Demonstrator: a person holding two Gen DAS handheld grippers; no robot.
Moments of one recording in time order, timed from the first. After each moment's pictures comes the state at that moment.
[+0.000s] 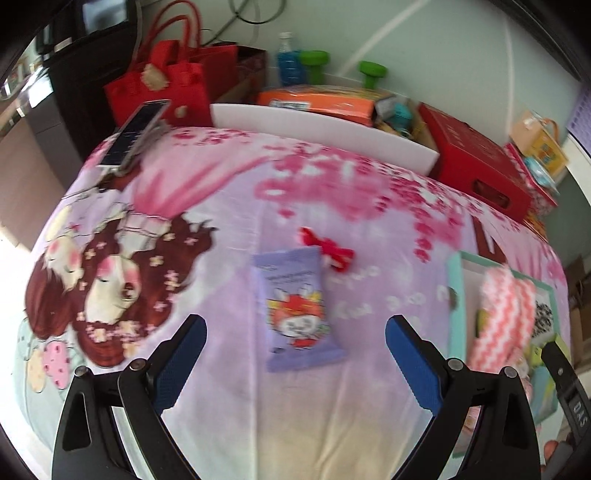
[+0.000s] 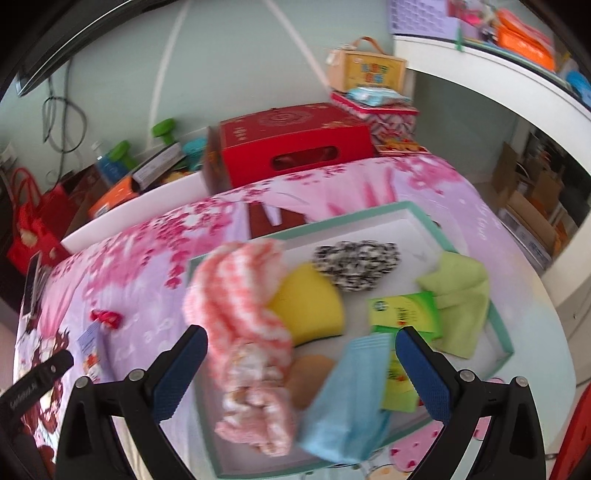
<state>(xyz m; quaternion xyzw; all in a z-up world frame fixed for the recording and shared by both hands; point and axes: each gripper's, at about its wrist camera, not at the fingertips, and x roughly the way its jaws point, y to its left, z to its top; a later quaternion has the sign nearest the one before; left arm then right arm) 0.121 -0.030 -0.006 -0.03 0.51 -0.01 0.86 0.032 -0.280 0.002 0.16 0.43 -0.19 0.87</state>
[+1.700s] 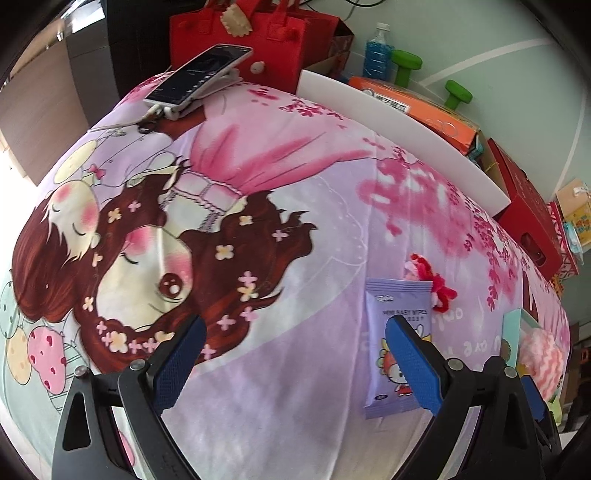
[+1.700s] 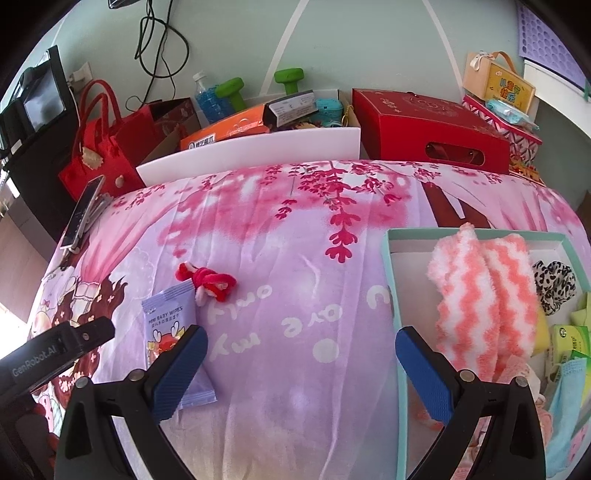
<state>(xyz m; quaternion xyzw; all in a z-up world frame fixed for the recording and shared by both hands) 0.158 0.052 -0.050 -0.13 0.54 0.04 0.83 0.115 -0.155 -0.041 0.11 0.45 -0.04 0.89</state>
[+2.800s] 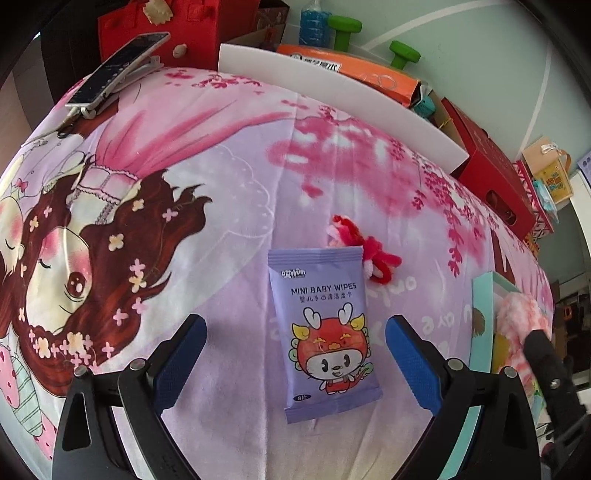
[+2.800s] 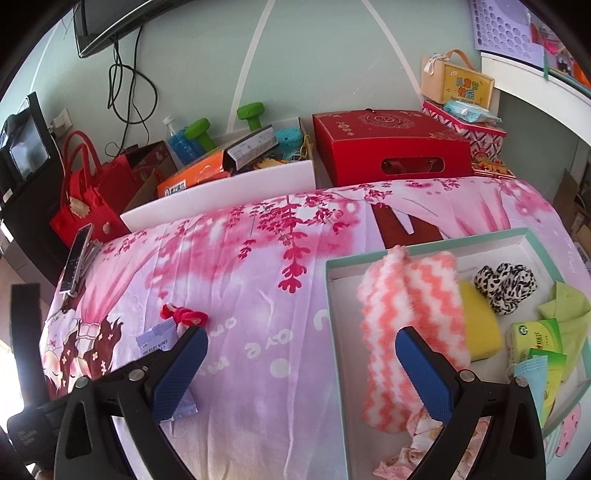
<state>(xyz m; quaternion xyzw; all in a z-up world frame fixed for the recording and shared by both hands) 0.171 0.000 -0.066 -0.12 0.56 -0.05 0.82 0.095 -0.197 -0.012 0.15 0.41 -0.09 0.90</state>
